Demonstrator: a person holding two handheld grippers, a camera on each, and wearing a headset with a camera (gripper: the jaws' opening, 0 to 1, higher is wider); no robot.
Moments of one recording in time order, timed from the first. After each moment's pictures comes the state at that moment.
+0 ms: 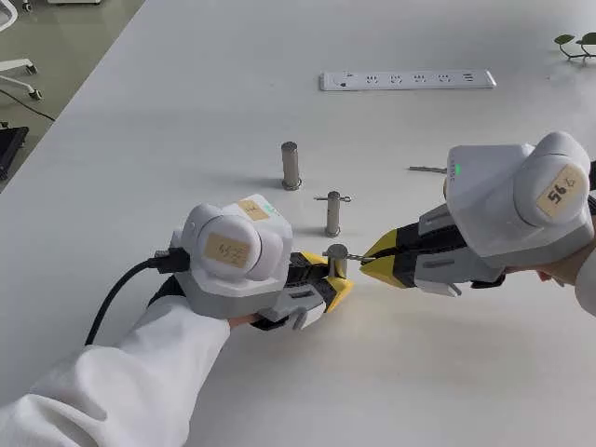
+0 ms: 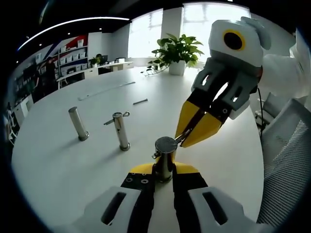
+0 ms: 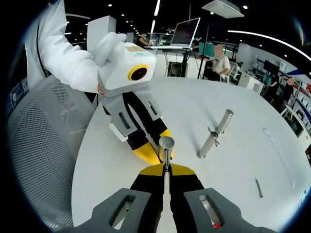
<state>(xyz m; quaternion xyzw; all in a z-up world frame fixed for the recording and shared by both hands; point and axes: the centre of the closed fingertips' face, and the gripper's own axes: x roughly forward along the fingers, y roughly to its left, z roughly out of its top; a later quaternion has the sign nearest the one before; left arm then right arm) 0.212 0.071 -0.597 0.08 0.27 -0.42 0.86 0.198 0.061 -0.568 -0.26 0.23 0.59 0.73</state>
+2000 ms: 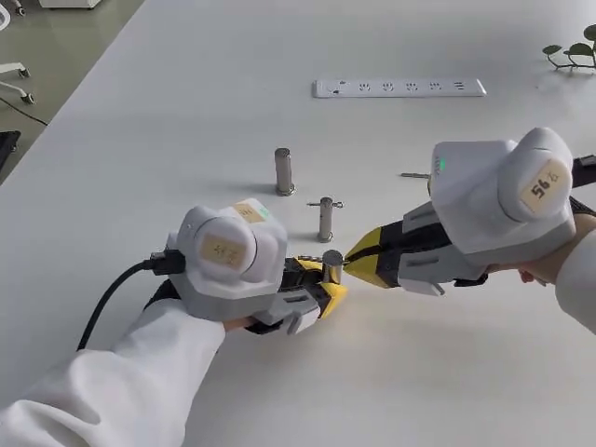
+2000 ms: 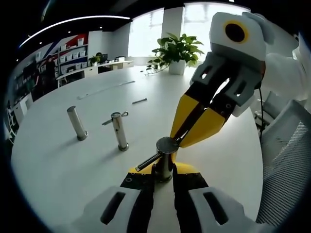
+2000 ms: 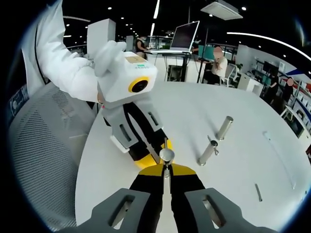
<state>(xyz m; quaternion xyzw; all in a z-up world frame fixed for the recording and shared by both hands) 0.211 0.069 -0.597 0.08 0.28 -0.42 0.86 0.200 0.071 -0.560 -0.25 0.23 0.60 0.73</state>
